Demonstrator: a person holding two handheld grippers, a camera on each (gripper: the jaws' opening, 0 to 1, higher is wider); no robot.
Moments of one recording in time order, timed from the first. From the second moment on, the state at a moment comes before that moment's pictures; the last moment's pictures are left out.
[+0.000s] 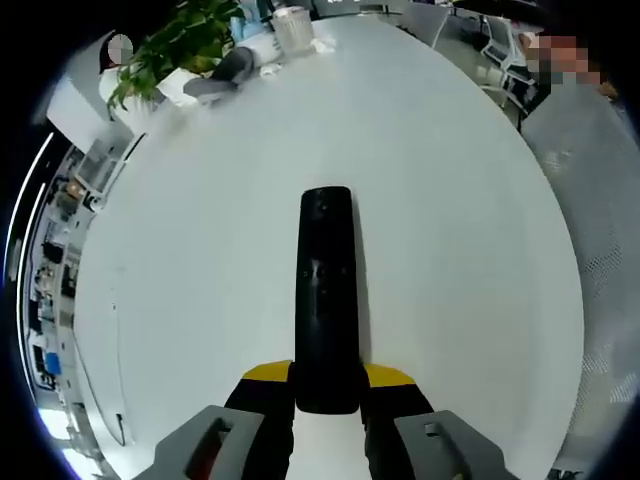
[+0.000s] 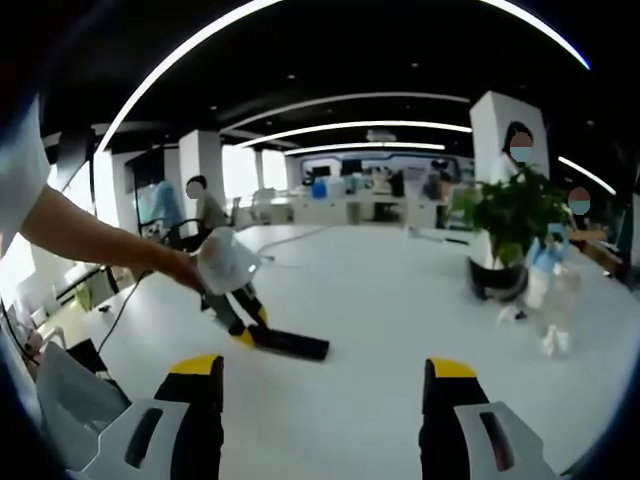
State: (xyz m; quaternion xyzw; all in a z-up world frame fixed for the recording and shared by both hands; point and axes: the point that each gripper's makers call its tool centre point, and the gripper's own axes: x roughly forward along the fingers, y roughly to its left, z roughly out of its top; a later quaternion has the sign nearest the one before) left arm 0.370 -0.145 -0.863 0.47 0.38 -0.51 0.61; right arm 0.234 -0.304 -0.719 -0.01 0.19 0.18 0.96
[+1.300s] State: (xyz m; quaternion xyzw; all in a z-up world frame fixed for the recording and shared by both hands) left arm 0.437 -0.150 -0.858 0.49 0.38 -0.49 0.62; right arm 0.234 -0.307 -0.725 -0.01 0.21 0.17 0.96
